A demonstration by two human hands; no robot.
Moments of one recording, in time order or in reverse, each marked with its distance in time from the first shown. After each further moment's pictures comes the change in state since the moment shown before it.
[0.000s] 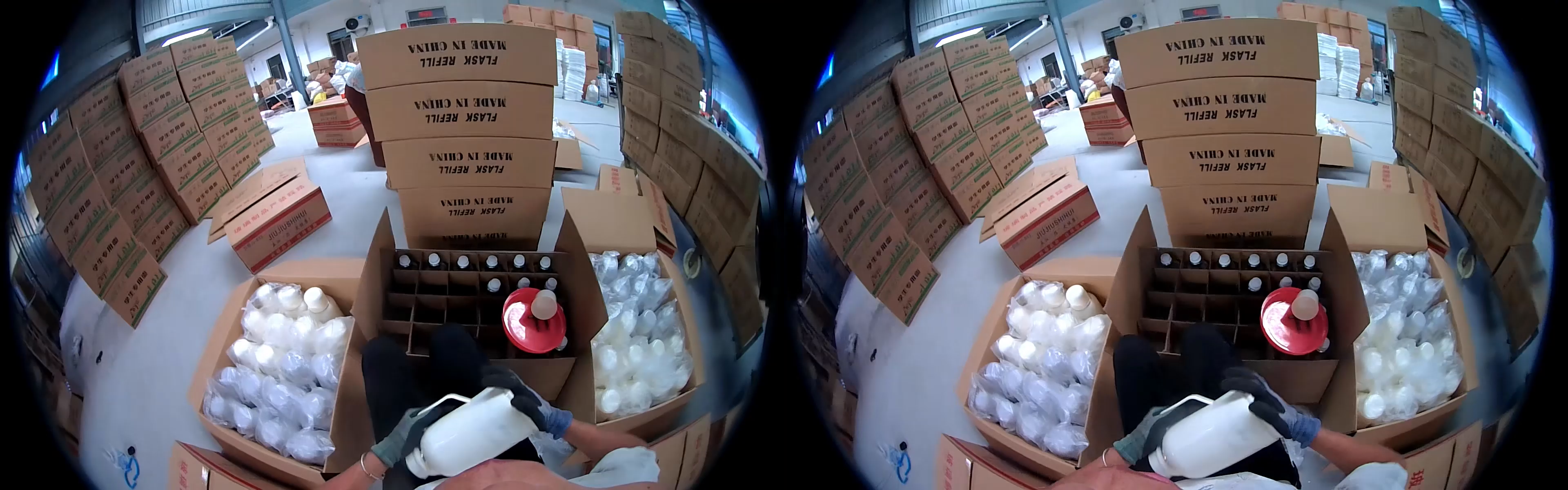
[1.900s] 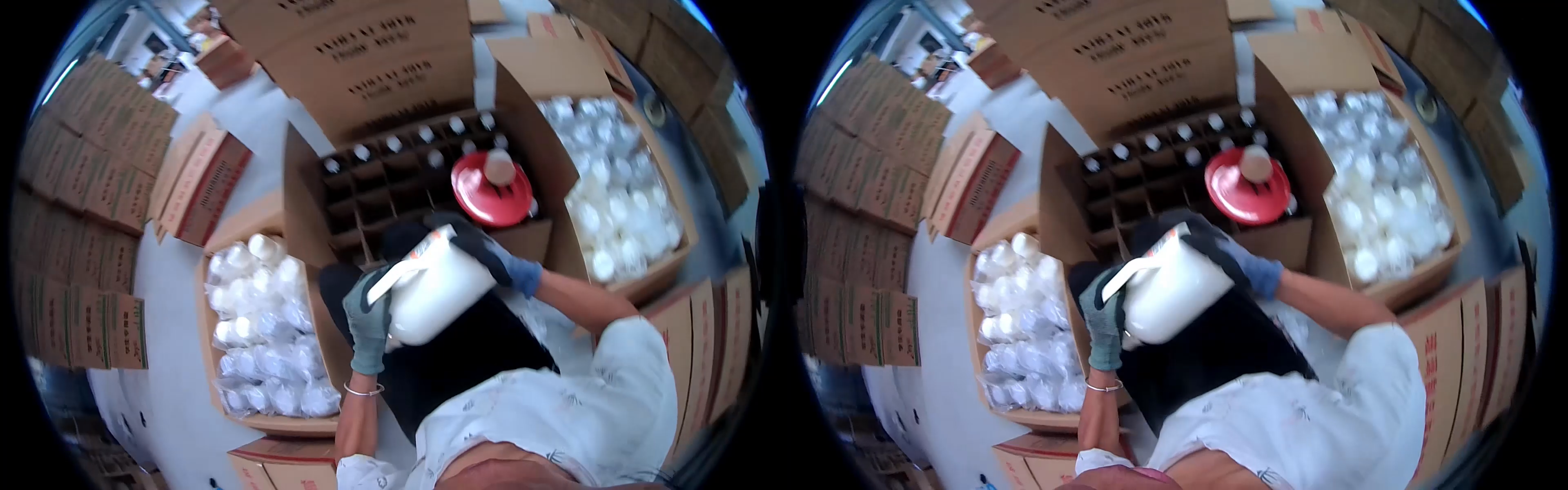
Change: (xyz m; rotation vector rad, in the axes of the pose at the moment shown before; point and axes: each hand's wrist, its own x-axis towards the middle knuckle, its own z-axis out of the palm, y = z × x) left_hand 0.031 0.117 0.039 0.752 0.493 0.852; right_hand 0.065 0.021 -0.019 0.509 0.152 0.131
